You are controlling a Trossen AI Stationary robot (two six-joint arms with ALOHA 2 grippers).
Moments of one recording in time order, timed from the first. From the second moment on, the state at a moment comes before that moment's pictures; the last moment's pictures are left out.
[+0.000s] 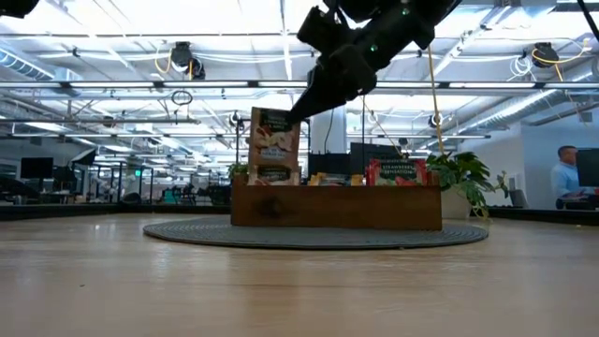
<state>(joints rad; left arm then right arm) -0.97 1.81 1.09 -0.16 -0.84 -0.66 -0.05 1.68 1.13 -0.11 0.02 -0.30</state>
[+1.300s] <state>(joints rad) -0.90 1.81 1.09 -0.21 -0.84 -0.61 -0.03 1.47 1.13 -0.34 0.15 -0.13</state>
